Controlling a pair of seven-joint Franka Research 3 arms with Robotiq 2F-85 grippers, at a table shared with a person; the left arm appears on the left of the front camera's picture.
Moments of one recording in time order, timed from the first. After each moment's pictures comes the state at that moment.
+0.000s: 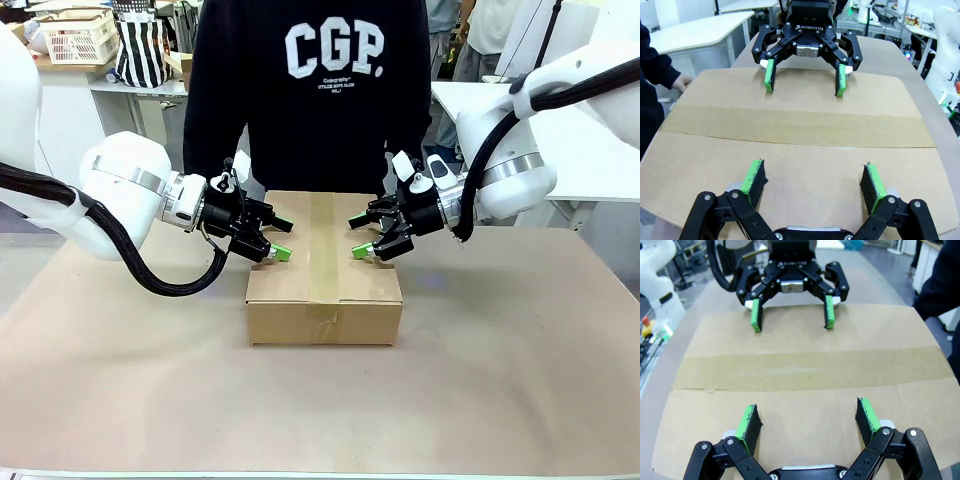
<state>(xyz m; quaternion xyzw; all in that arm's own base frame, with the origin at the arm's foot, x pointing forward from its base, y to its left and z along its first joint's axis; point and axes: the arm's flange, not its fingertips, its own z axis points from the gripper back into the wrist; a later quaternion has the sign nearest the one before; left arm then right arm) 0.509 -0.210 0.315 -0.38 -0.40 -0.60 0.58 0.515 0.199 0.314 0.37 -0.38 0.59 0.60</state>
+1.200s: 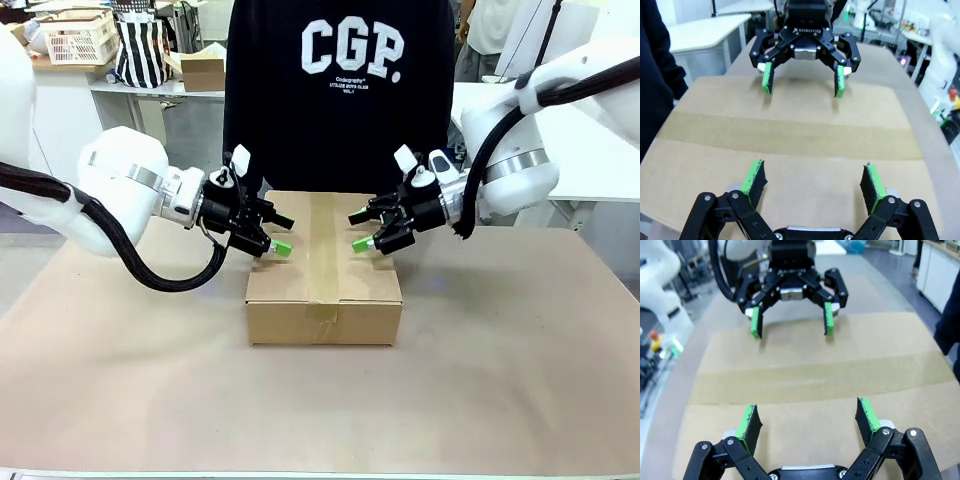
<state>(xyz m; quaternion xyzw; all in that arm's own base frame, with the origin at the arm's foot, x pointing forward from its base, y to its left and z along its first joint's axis) 0.504 -0.211 0.332 -0.40 -0.40 -0.59 0.58 0.513 0.197 0.332 0.41 -0.37 0.56 0.61</state>
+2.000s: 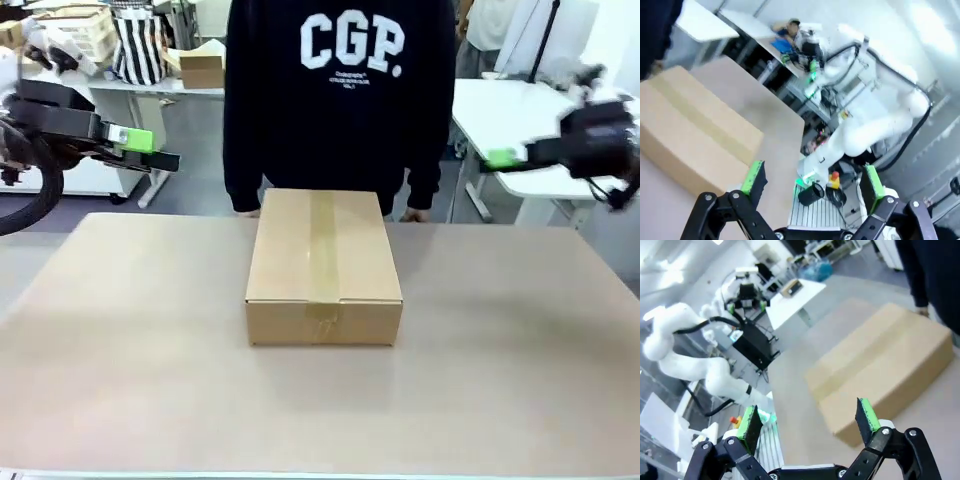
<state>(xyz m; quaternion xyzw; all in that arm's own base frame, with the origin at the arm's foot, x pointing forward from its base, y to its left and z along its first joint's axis) 0.364 -0.030 0.498 -0.61 -0.30 -0.33 0.66 0.380 0.003 0.470 0.54 -0.32 0.30 0.72</state>
